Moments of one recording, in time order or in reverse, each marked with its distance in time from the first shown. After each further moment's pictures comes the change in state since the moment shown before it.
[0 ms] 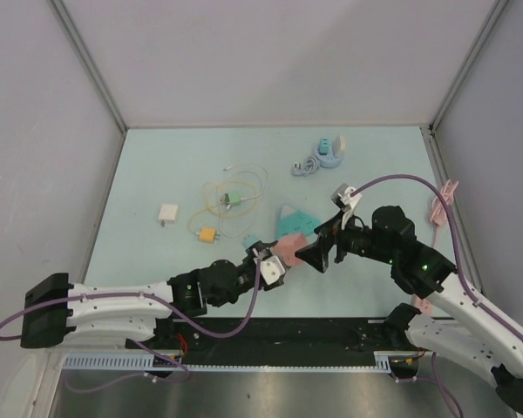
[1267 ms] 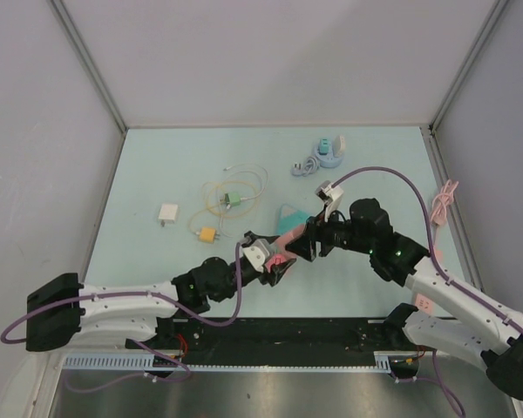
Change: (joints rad) left arm 0.076 0.041 -0.085 0.304 0.055 -0.235; right arm -0.014 0.176 -0.056 0.159 -0.012 0.115
